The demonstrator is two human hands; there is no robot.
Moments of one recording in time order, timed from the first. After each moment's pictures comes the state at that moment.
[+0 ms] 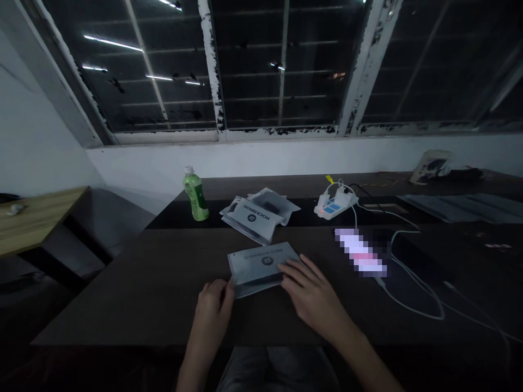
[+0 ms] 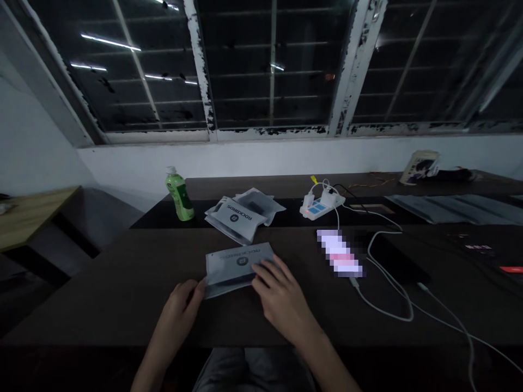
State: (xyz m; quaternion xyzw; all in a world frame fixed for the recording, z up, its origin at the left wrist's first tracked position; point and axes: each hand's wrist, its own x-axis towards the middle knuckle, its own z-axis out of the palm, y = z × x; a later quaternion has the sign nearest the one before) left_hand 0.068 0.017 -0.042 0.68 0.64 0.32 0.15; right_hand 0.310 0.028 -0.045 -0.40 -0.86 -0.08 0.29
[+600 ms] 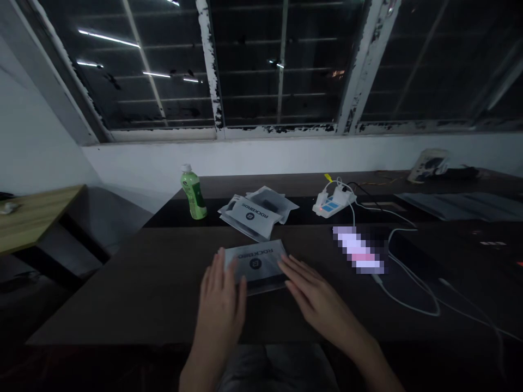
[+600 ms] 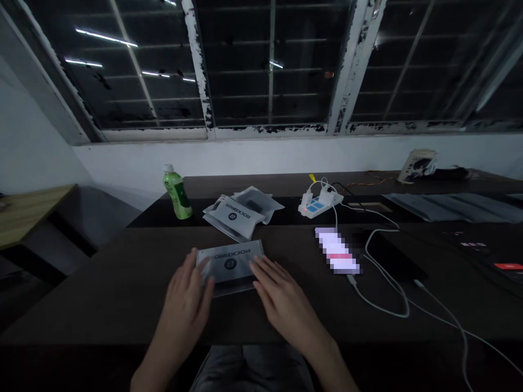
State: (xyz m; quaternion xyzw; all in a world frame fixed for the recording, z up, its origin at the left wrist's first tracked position) left_hand 0.087 0.013 -0.038 0.75 0.58 0.30 -0.14; right_hand 0.321 0.018 -0.030 -0.47 -0.83 0.08 0.28
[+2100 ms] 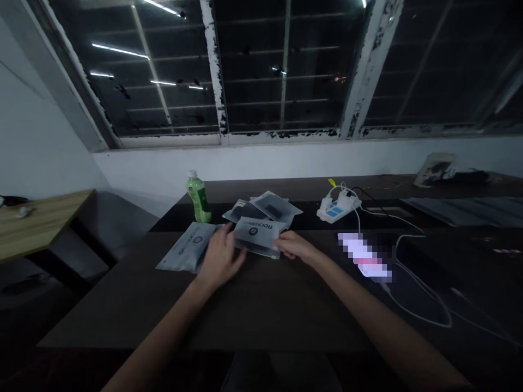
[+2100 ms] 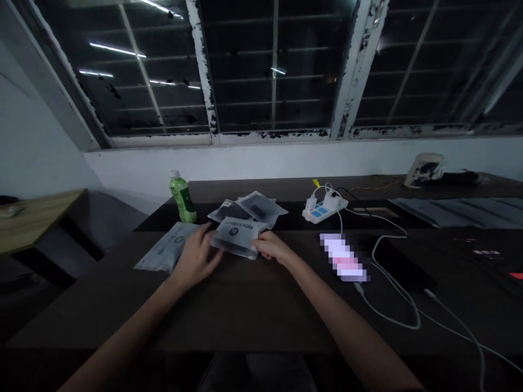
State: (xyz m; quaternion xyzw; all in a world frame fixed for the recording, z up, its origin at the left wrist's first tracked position) left_hand 0.051 0.121 -0.022 0.82 0.49 0.25 -0.18; right_hand 0.293 0.165 -0.023 -0.55 -0.58 0.54 0.28
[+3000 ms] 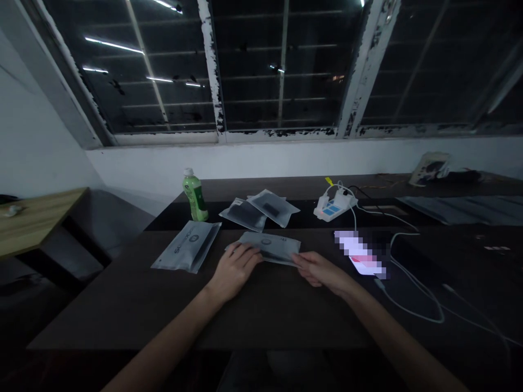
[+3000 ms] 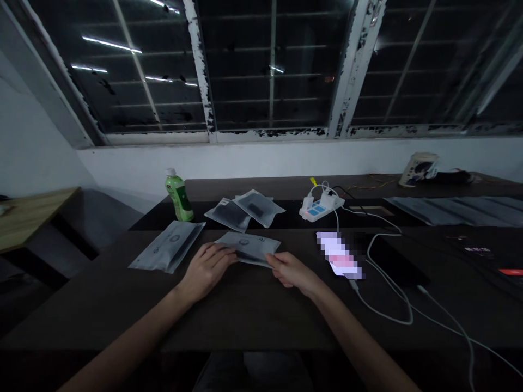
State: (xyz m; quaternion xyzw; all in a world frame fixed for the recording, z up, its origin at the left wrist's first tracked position) left_hand 0.084 0.096 -0.021 0.89 0.29 0.27 -0.22; right_hand 0.343 0.092 -0.028 -0.50 -0.56 0.60 0.28
